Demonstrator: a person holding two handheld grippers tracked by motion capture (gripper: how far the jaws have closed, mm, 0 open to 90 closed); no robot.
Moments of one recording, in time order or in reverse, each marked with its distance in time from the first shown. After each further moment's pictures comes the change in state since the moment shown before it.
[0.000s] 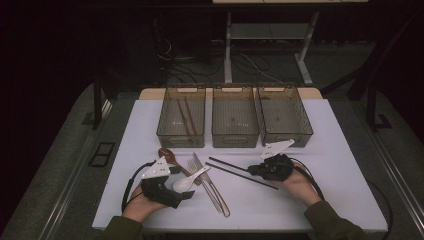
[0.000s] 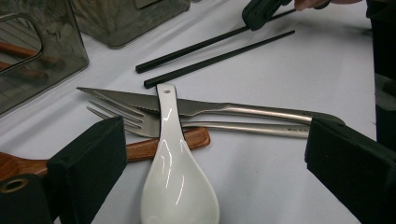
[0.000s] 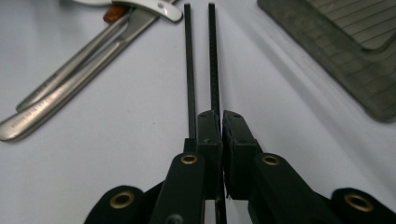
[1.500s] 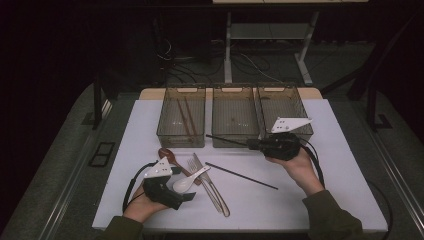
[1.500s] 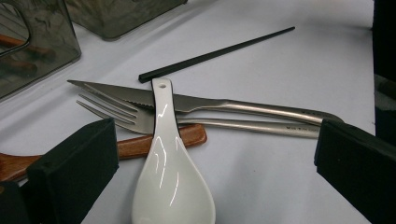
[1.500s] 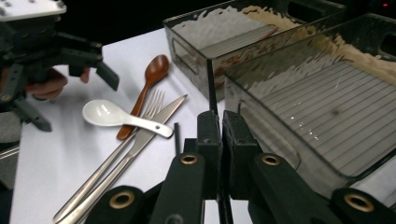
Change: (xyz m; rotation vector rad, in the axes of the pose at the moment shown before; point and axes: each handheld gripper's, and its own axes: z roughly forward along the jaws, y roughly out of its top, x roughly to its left) left arm 0.000 -0.001 0.005 0.020 -0.012 -0.025; right arm -0.009 0.055 -0.044 -0.253 -0.031 0.060
